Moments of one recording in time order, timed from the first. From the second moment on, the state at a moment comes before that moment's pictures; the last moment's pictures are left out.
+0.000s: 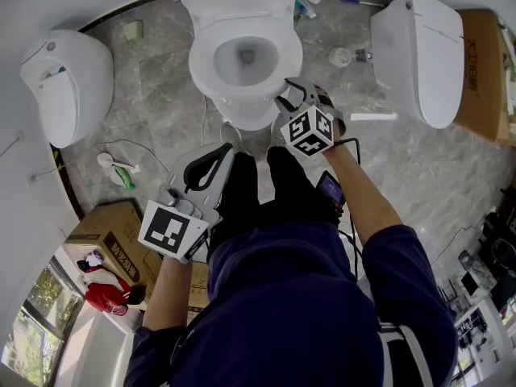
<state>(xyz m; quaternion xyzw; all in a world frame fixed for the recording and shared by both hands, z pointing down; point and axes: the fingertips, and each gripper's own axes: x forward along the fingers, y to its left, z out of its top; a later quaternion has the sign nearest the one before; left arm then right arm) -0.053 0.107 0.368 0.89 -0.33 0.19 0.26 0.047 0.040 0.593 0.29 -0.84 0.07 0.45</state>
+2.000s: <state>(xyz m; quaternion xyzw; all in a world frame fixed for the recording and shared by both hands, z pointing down) -0.045 0.106 0.381 0.89 -0.31 0.18 0.28 0.046 0.092 0.635 0.20 -0.85 0.12 0.48</state>
